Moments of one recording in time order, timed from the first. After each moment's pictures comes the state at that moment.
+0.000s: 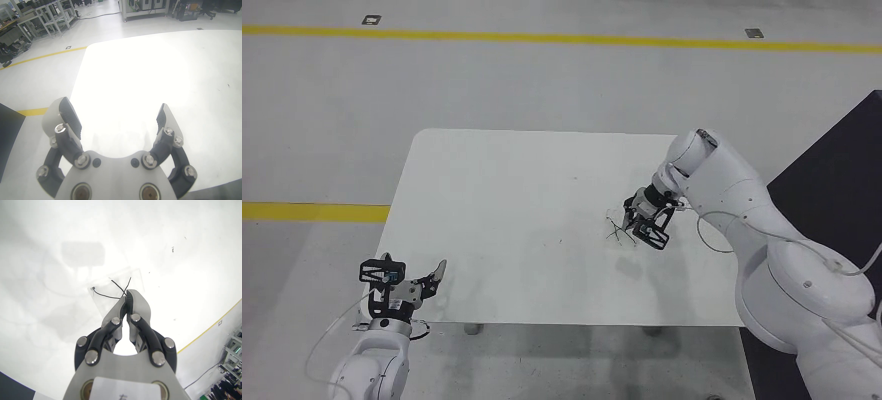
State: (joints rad) left arm 1.73 -1.15 -1.60 -1.80 1.33 0.00 0.00; right arm -0.11 -1.42 0.18 -0.24 -2.80 -0.39 -1.38
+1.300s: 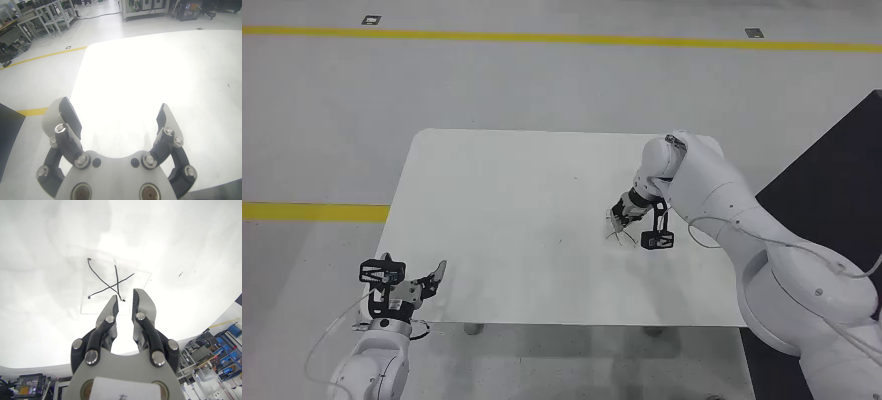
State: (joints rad) left arm 1.73 -1.15 -1.60 -1.80 1.33 0.00 0.00; right arm -0.12 -1.40 0.17 -0.43 -3.07 -0.04 -1.30
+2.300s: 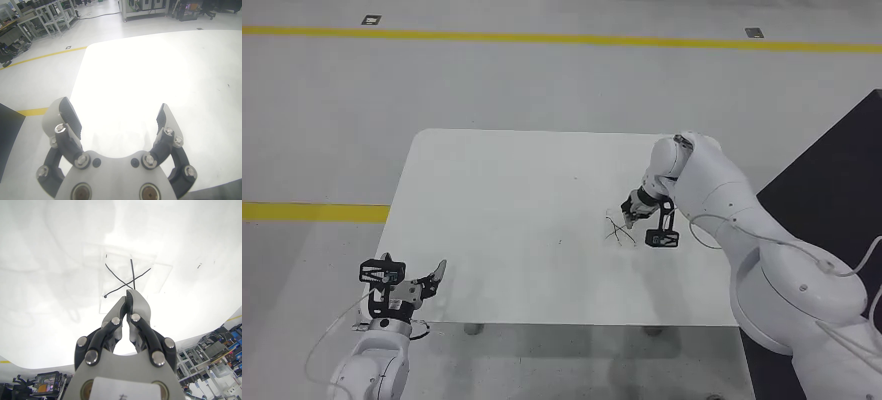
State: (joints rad) left arm 1.73 -1.15 -1.60 -1.80 1.33 0.00 0.00; right arm -0.12 -1.44 0.17 -0.29 -3.07 -0.02 -1.29
